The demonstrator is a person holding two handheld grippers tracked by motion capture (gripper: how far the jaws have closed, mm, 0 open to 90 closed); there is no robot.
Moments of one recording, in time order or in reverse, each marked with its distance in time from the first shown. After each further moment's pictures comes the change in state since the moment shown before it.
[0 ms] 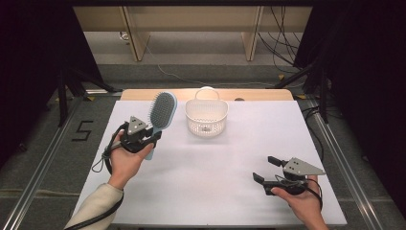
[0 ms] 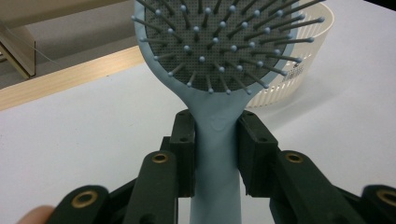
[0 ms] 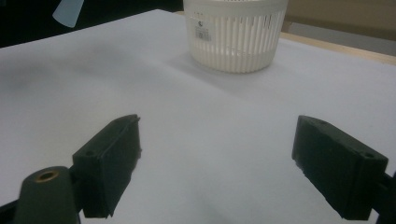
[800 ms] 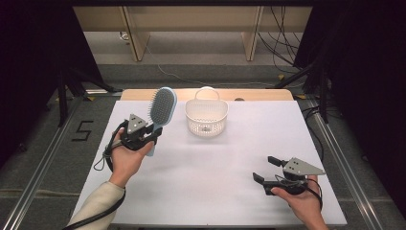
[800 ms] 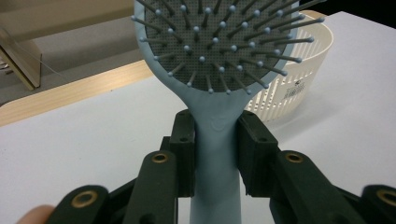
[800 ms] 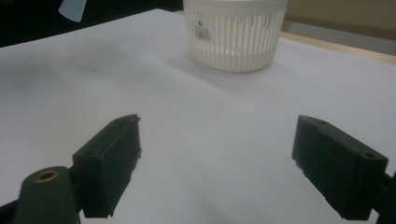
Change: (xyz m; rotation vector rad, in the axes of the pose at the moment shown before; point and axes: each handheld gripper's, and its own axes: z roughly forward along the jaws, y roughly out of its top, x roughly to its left) left arm 0.000 0.004 0.002 -0.058 0.004 0.003; right arm 0.000 0.000 0.000 0.000 0.002 0.000
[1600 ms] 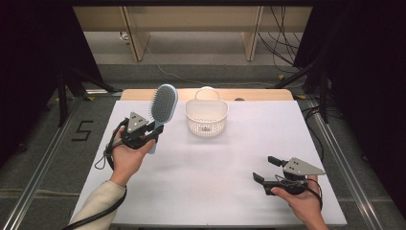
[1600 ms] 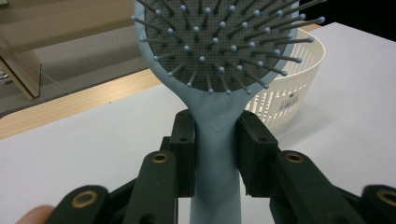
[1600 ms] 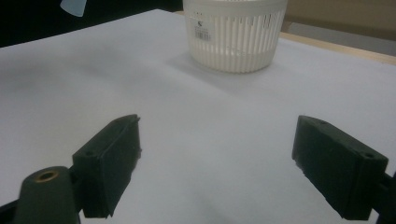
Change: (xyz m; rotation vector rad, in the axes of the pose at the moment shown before) left arm -0.002 0.006 -0.001 -0.035 -0.009 0.002; right arm 0.000 0.000 0.000 0.000 -0.003 0.000
